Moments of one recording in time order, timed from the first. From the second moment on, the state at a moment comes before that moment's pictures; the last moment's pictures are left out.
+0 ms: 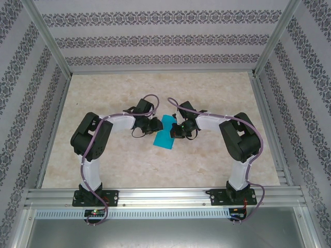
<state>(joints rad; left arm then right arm) -0.50 1.95 1.15 -0.23 0.43 -0.75 0.52 1.89 1.07 -0.40 -0.44 0.40</state>
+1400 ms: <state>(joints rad) -0.55 1.96 1.15 -0.21 0.31 -0.71 0.52 1.90 1.08 -0.40 -0.44 0.39</state>
